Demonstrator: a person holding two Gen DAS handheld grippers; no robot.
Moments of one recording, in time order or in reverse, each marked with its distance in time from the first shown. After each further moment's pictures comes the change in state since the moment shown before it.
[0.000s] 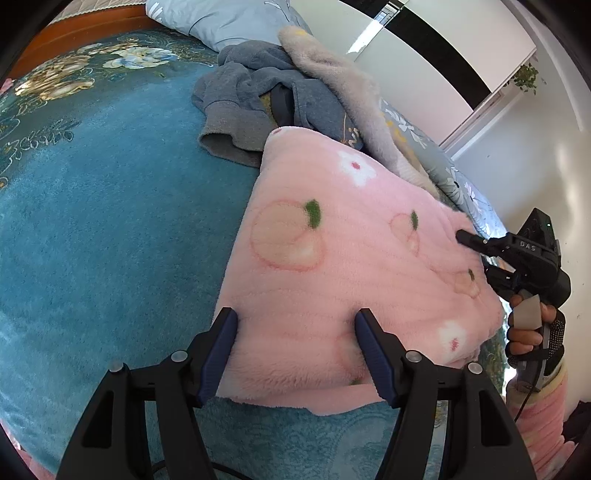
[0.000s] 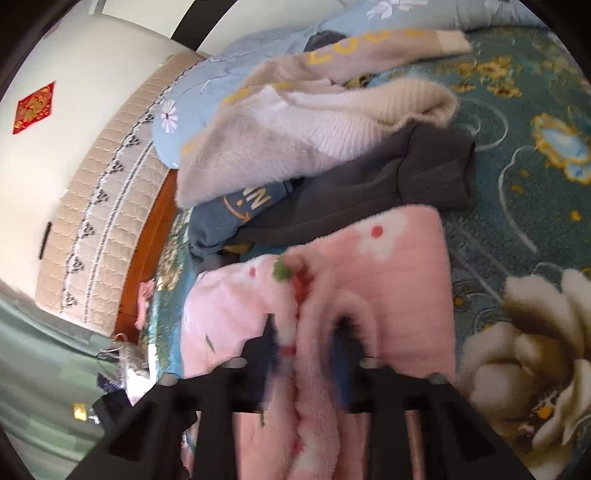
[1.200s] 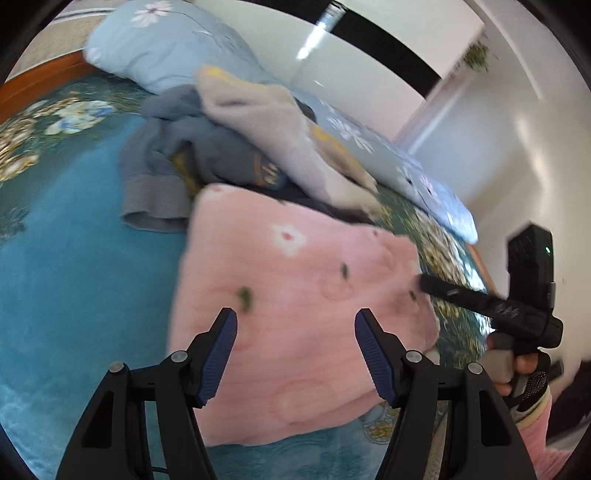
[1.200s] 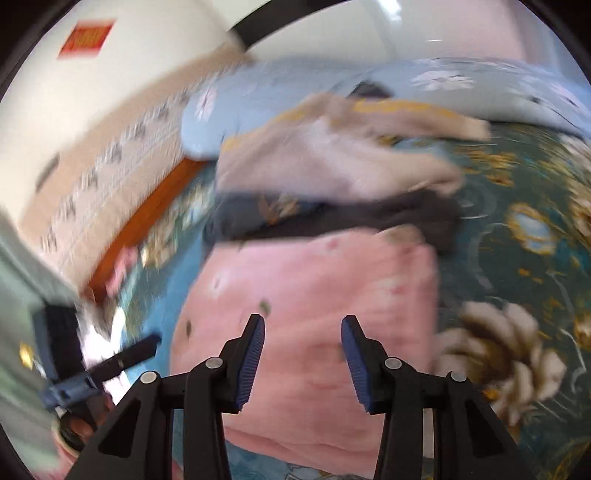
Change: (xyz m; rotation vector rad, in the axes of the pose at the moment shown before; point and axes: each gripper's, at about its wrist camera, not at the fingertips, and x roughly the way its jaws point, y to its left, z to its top) left arm -0.015 -0.075 0.031 0.180 -0.022 -0.092; right arm -0.029 0.057 -0.043 -0.324 -0.032 -0.174
